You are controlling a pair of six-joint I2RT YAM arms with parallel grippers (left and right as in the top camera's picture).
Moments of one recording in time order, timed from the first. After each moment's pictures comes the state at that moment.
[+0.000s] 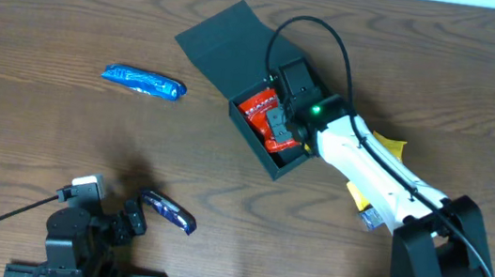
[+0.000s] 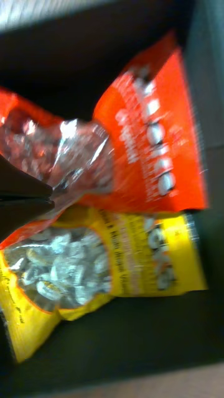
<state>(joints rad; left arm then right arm) 0.04 0.03 0.31 -0.99 0.05 -0.29 0.56 1.78 1.25 -0.62 0.18 0.07</state>
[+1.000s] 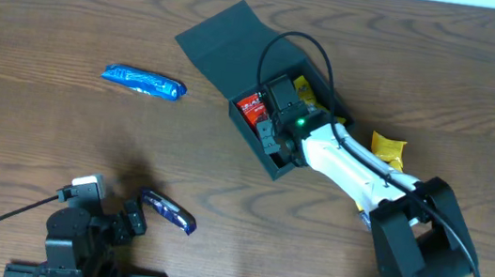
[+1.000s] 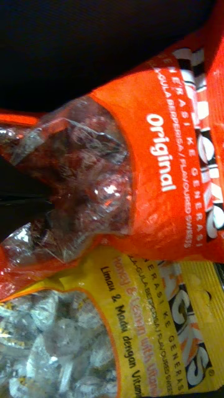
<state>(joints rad) 0.04 0.03 0.31 -0.99 0.05 -0.29 0.61 1.85 1.17 -0.49 0.14 0.15</state>
